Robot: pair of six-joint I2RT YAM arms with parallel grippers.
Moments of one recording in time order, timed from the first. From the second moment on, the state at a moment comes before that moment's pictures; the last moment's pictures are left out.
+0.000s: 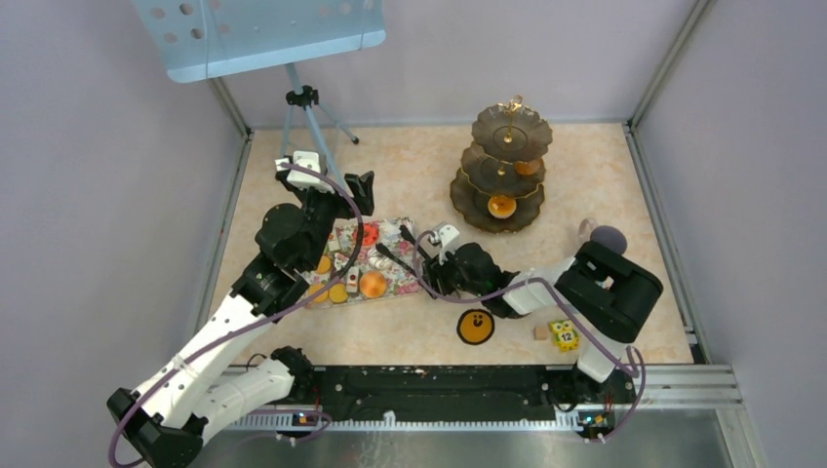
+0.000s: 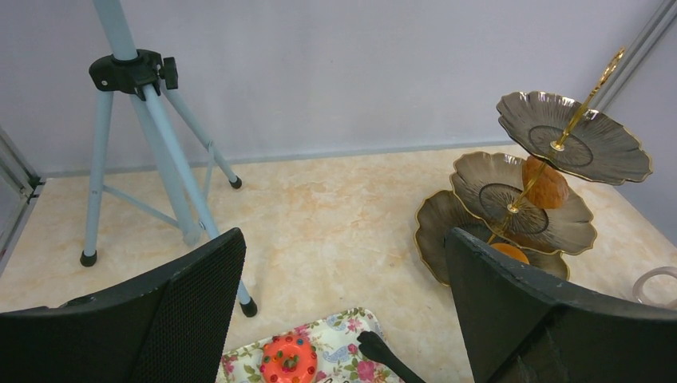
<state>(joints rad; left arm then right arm) -0.63 0.85 0.89 0.07 -0.39 -0.10 0.89 1.74 0.60 0.70 -0.01 0.20</state>
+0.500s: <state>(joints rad) -0.63 0.85 0.89 0.07 -0.38 -0.10 0.90 1.57 0.85 0.15 0.02 0.32</state>
